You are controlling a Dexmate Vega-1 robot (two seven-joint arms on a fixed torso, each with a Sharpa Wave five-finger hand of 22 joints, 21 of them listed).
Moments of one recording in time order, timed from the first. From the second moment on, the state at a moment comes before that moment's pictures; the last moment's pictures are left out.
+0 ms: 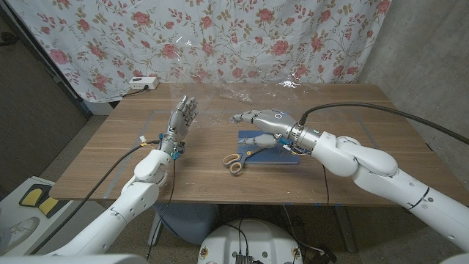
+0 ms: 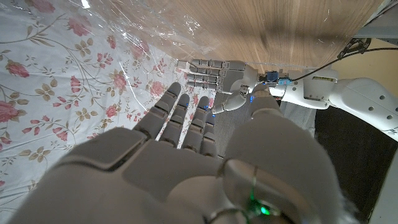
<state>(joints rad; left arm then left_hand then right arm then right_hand) 1.05 0.56 0.32 -1.47 -0.67 -0.42 -0.03 0.26 0.01 0.29 -0.11 0.18 0.11 -0.02 0.19 0.17 0.13 -0.03 0.22 0.20 0.03 -0.03 0.18 0.17 0.08 0.01 0.19 0.17 -1.01 -0.88 -0.49 -2.12 -0.71 0.25 0.00 0.85 0.11 0.19 -0.16 0.19 0.17 -0.06 0.29 0.20 0.39 -0.09 0.27 0.24 0.25 -0.04 0.31 0.27 0.40 0.01 0.21 0.17</state>
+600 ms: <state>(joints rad) 1.05 0.56 0.32 -1.47 -0.67 -0.42 -0.03 0.26 0.01 0.29 -0.11 0.18 0.11 -0.03 0.19 0.17 0.13 -0.03 0.22 0.20 0.03 -0.03 0.18 0.17 0.08 0.01 0.19 0.17 -0.96 -0.87 -0.53 -2.11 -0.70 0.23 0.09 0.89 0.10 0.19 -0.17 0.18 0.16 -0.04 0.27 0.20 0.39 -0.09 0.27 0.26 0.27 -0.04 0.33 0.30 0.44 0.01 0.21 0.17</state>
